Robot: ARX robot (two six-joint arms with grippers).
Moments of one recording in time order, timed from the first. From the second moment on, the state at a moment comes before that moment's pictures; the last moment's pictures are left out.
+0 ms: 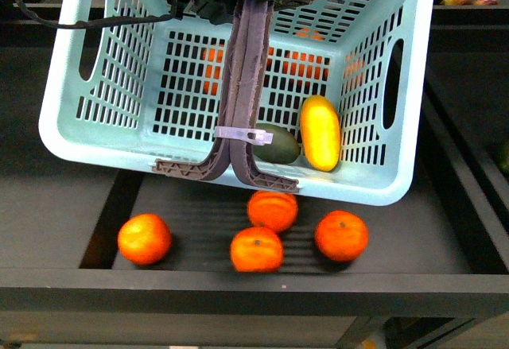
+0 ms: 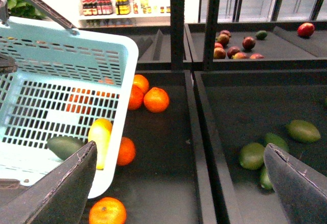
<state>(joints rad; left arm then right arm) -0.36 1.93 1.25 0.20 0.84 -0.30 0.00 0.00 0.02 0.00 0.00 0.00</state>
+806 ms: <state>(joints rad) -0.40 2.08 1.31 0.71 -0.33 -0.92 0.00 0.00 0.02 0.00 0.00 0.00</state>
